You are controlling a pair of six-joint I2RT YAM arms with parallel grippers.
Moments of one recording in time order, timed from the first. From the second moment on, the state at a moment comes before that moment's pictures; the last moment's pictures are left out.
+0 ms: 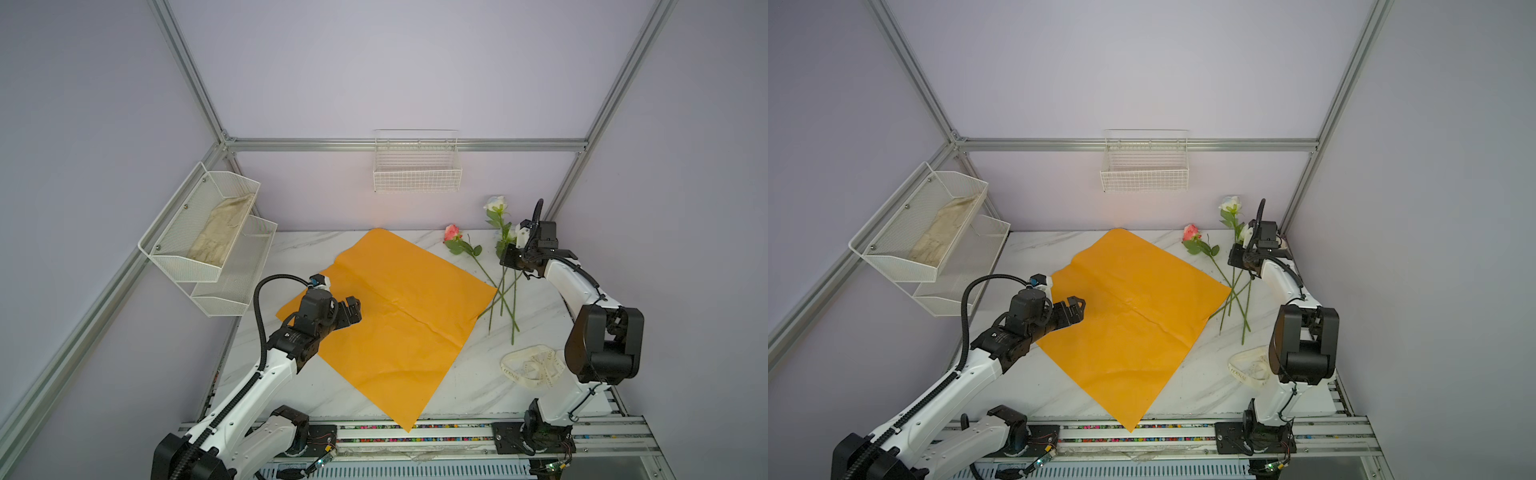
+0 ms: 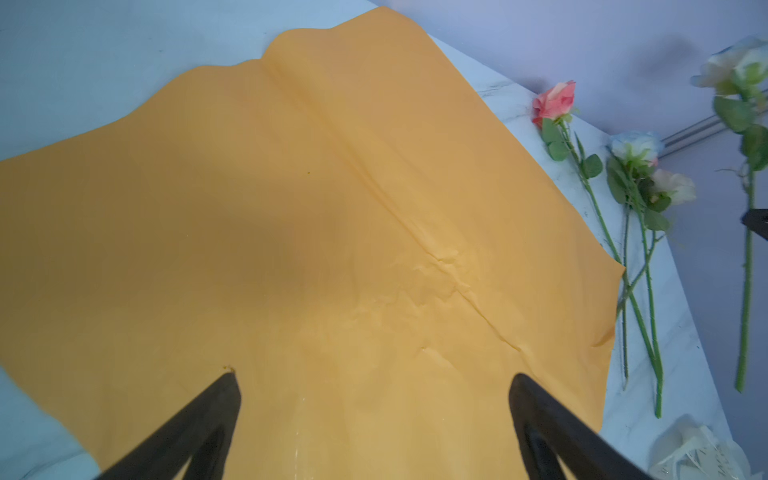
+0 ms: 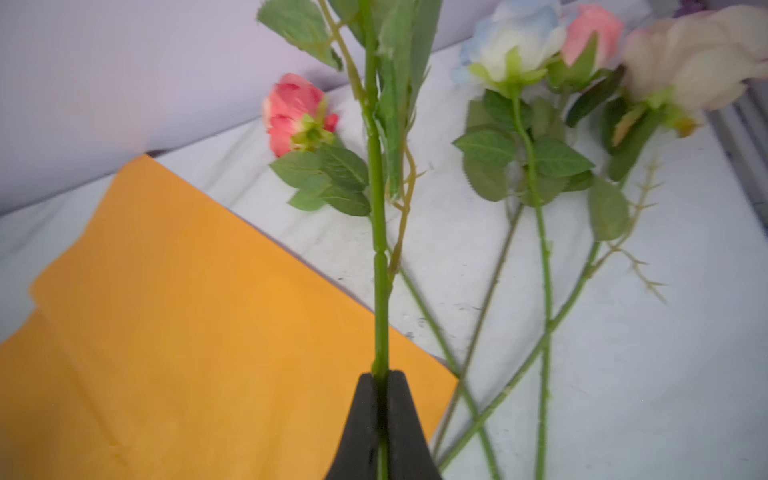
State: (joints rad) left arm -0.35 0.98 0.70 -0.40 -0.10 -0.60; right arm -0.02 1.69 1.34 -0.41 -0.28 0.29
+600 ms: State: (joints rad) left arm -0.24 0.81 0.70 -0.60 -0.20 -0.64; right arm 0.69 2.16 1.59 -0.16 -0.22 0.81
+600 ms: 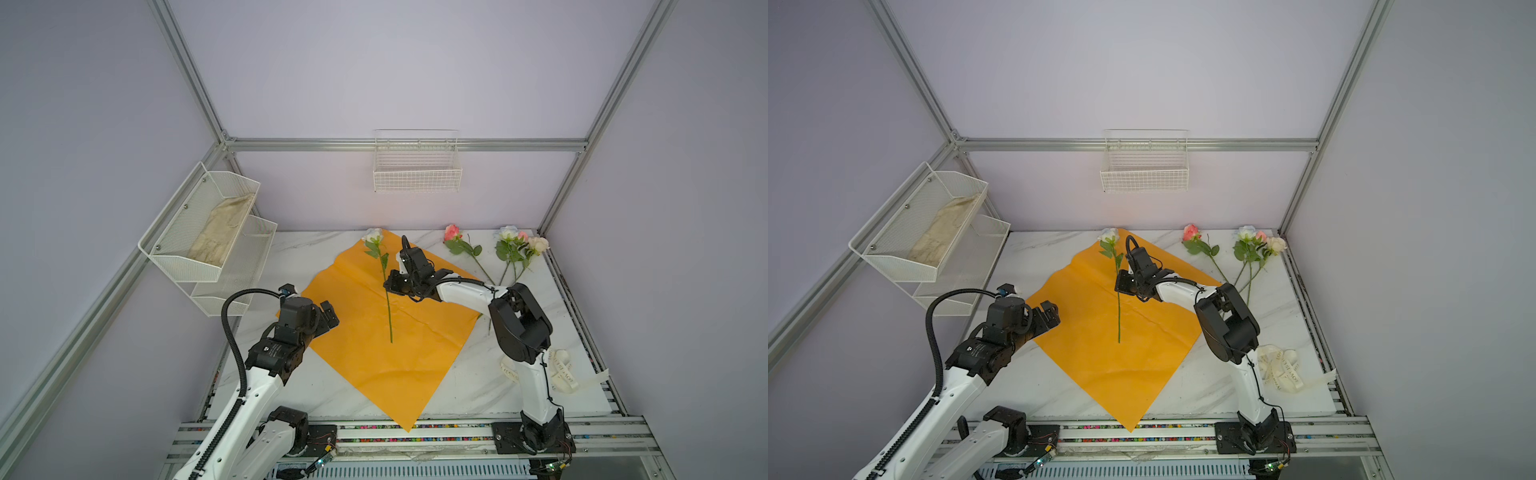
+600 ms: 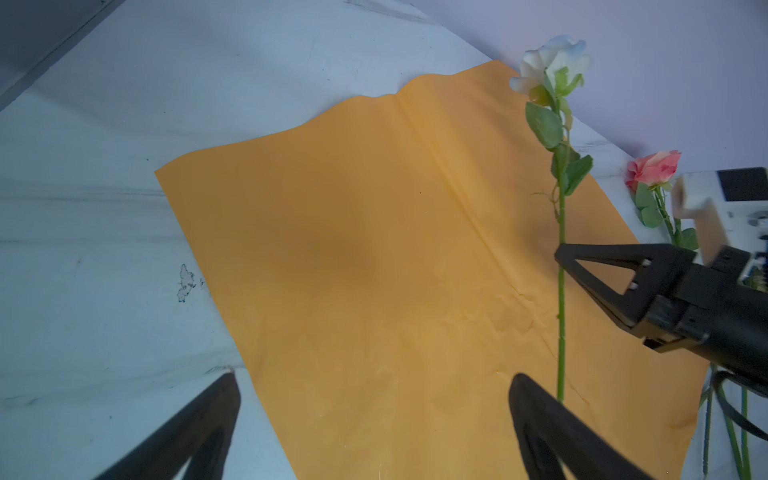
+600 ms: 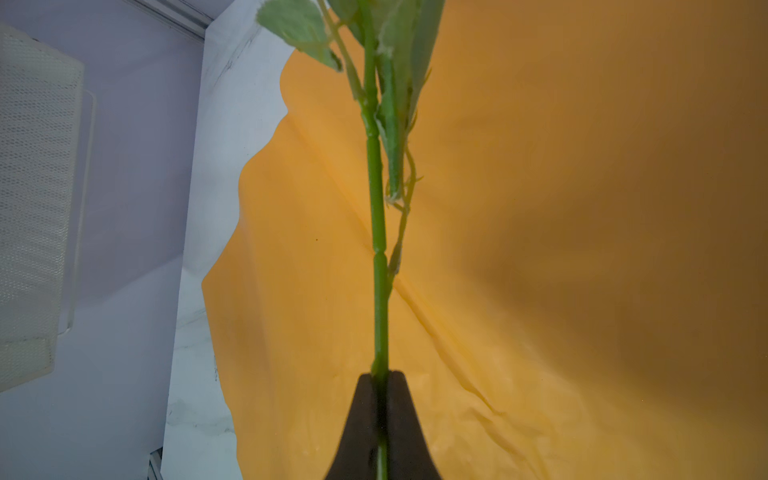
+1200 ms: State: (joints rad) left arm -0.24 0.78 0.70 -0.63 -0.22 -0.65; right arm 0.77 2.34 1.78 -0.26 -0.10 0.86
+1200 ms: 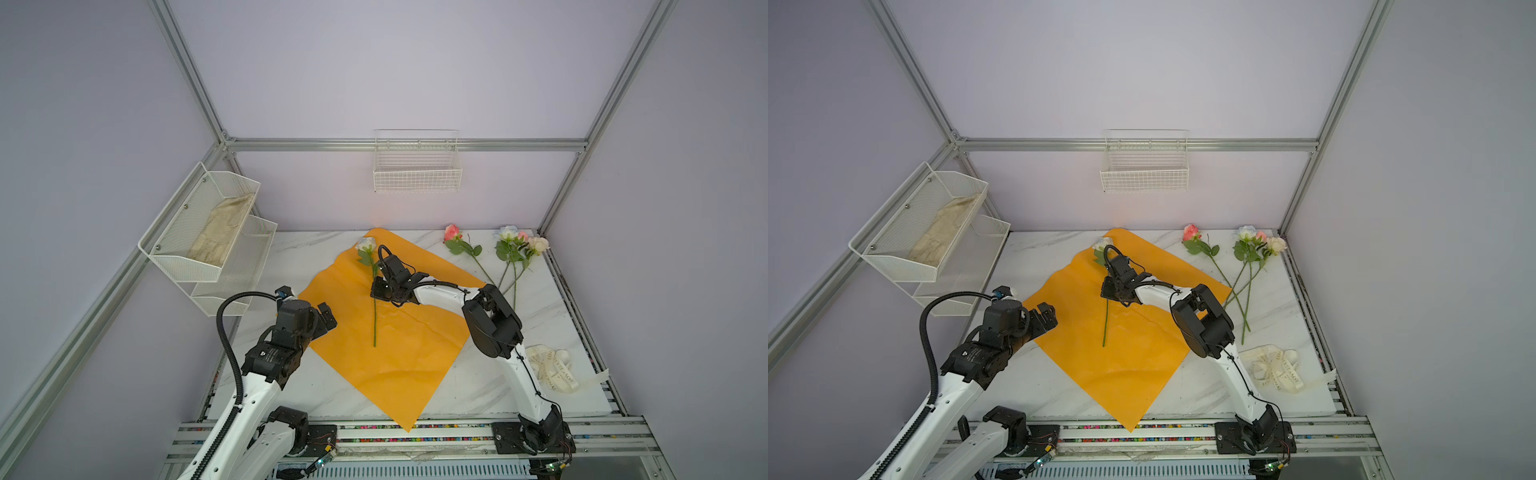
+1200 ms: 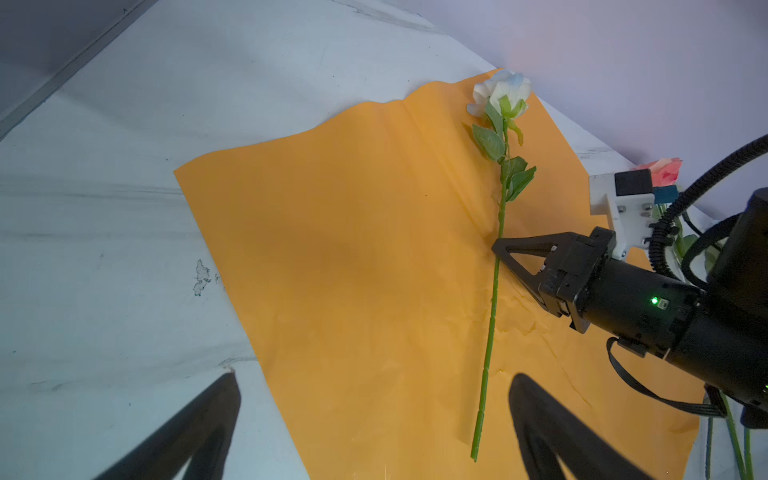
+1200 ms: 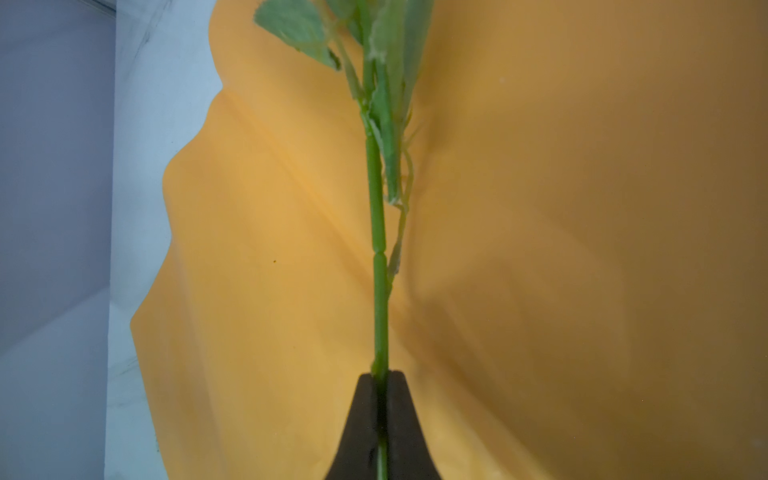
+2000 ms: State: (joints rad) left arm -0.24 1.00 0.70 -0.38 0.21 -0.58; right arm 0.60 1.84 1.43 -0.29 -0.01 0.65
